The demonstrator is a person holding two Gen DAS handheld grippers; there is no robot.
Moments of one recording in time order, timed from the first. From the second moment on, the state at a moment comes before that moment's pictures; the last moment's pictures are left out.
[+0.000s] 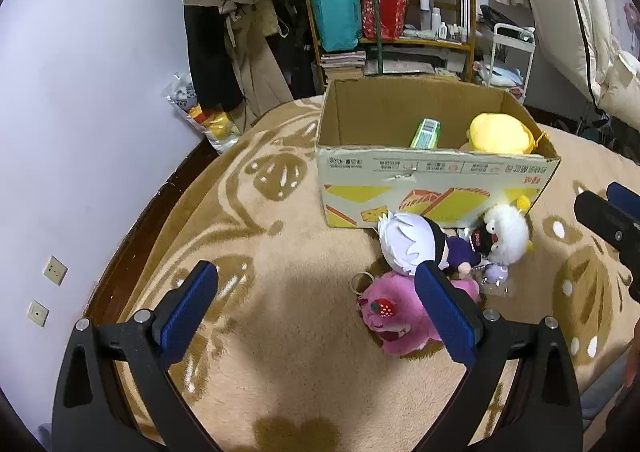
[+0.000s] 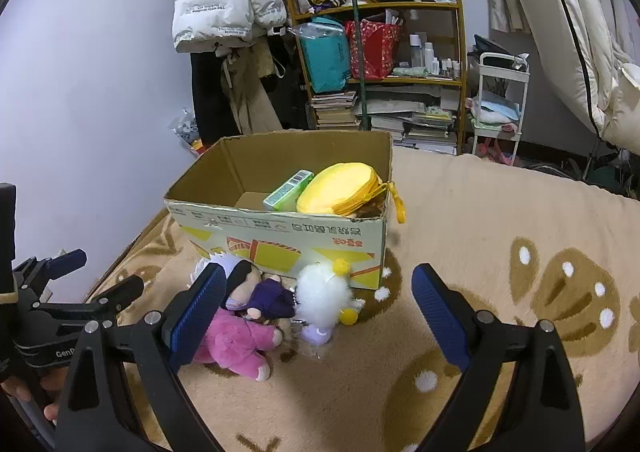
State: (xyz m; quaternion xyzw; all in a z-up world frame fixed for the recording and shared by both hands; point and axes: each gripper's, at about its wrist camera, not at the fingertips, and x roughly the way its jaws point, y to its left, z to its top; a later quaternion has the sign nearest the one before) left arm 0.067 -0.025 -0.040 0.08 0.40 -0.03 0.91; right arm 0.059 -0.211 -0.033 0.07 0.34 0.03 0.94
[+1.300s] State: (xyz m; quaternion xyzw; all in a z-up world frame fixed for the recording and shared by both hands) left arm 0.088 -0.069 -0.100 0.12 0.49 -0.11 0.86; right arm 0.110 -0.216 -0.096 0.09 0.41 0.00 0.91
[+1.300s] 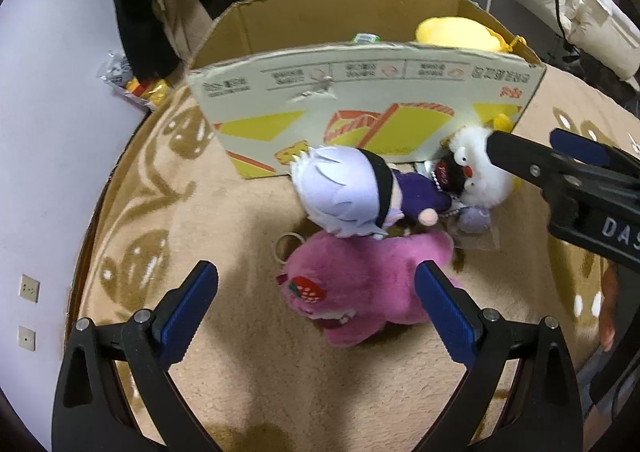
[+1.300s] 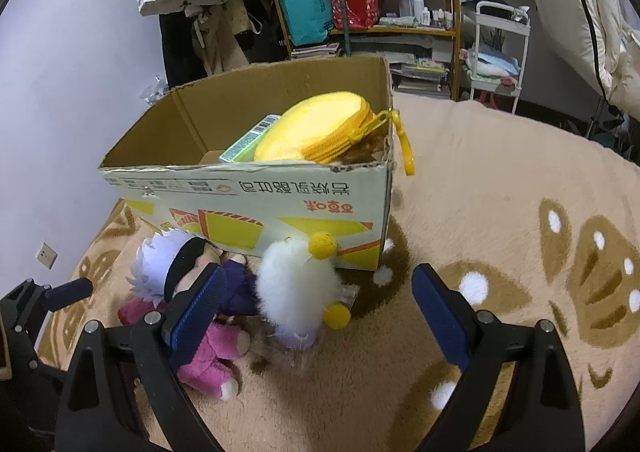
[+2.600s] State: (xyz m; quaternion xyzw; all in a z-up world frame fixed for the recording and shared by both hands) left arm 0.128 -0.074 -0.159 0.06 0.56 -0.13 0.81; right arm 0.145 -0.207 -0.140 0.11 0.48 0.05 0.87
